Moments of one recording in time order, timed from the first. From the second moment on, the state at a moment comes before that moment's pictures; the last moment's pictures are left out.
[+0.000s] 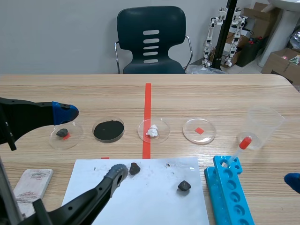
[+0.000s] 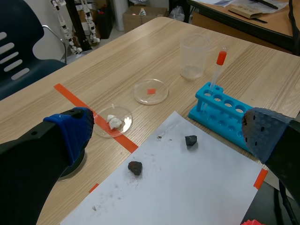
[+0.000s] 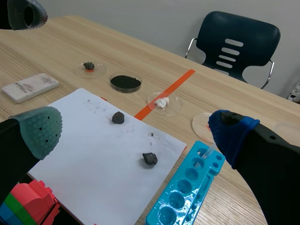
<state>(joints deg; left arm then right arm) 50.1 -32.3 1.5 127.8 -8.0 -25.1 -12.2 -73.3 33.2 -2.9 111.8 -2.3 -1.4 53.2</state>
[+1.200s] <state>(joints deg) 50.1 -32.3 1.5 127.8 -8.0 -25.1 -12.2 -73.3 33.2 -2.9 111.8 -2.3 -1.4 53.2</state>
